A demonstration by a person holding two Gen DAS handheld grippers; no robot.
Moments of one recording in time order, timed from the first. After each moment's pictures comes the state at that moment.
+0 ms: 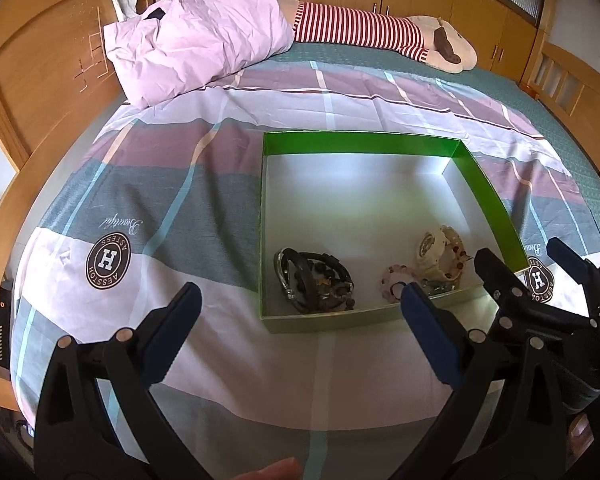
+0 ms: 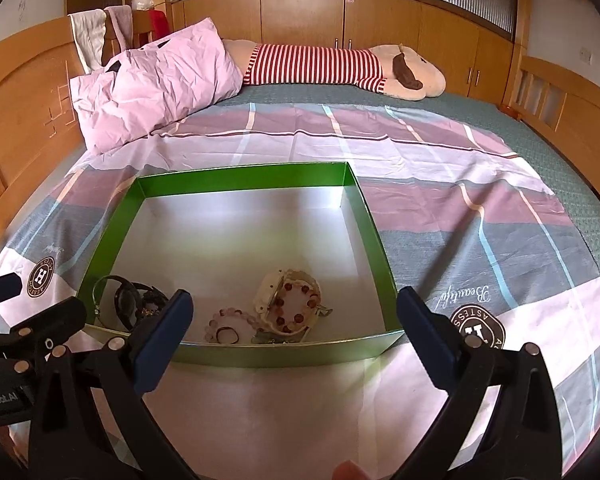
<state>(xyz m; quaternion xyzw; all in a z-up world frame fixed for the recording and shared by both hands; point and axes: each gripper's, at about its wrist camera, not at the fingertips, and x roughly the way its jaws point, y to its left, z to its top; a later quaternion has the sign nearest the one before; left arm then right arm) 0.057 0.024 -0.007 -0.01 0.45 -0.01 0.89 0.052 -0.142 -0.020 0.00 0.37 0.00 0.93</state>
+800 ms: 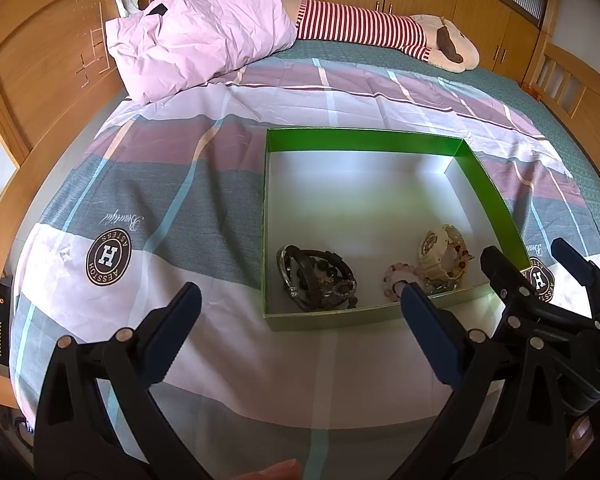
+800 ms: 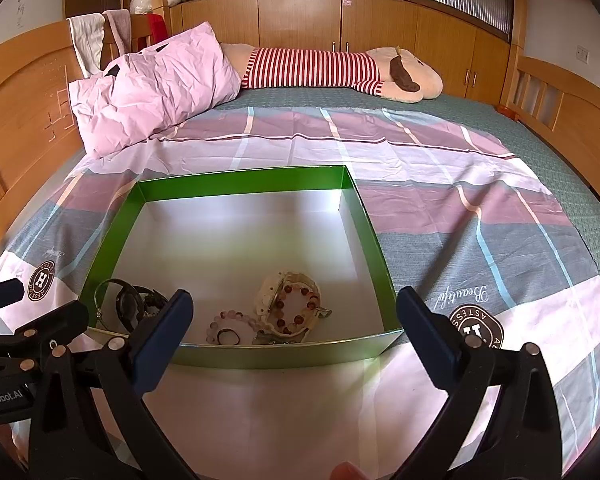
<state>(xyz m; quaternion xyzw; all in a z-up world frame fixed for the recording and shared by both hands) 0.056 0.025 -0.008 -0.01 0.46 -0.01 0.89 0.050 -0.141 -0.018 0.00 0.37 -0.01 0.93</state>
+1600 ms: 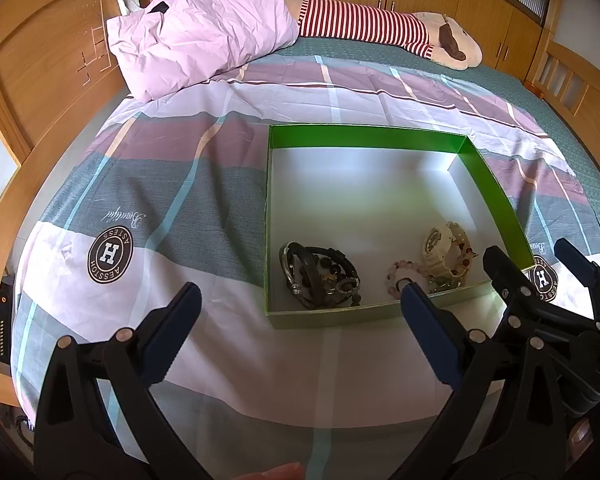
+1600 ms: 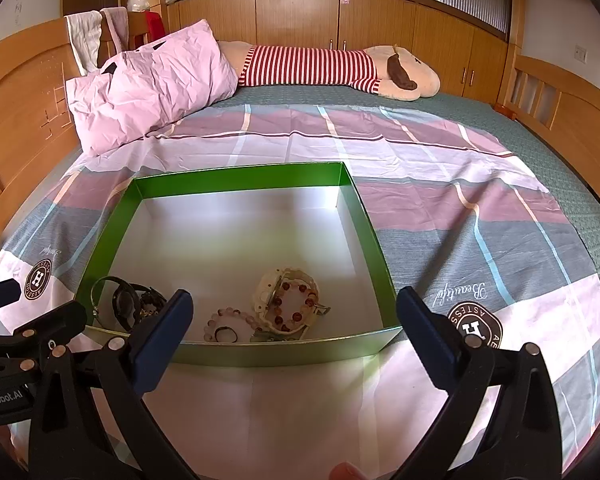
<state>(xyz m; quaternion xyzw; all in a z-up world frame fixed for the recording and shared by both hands) 0.057 0.027 -0.011 -0.01 0.46 -0.01 0.89 0.048 -0.141 -0.022 0.00 0.37 -0.01 0.93</state>
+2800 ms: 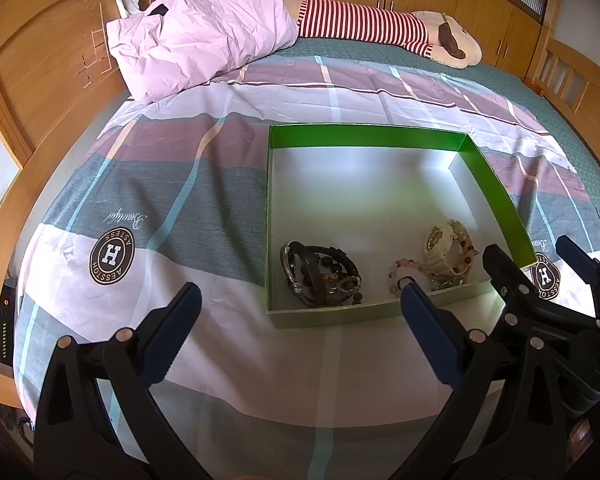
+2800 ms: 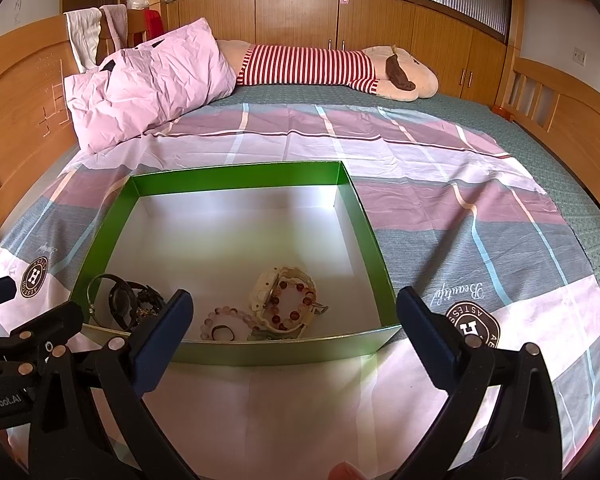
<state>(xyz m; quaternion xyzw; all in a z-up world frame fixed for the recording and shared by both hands) 0.055 0.028 -0.012 0.00 0.46 -0.01 0.89 0.049 -0.143 -0.024 0.00 0.37 -0.02 0.93</state>
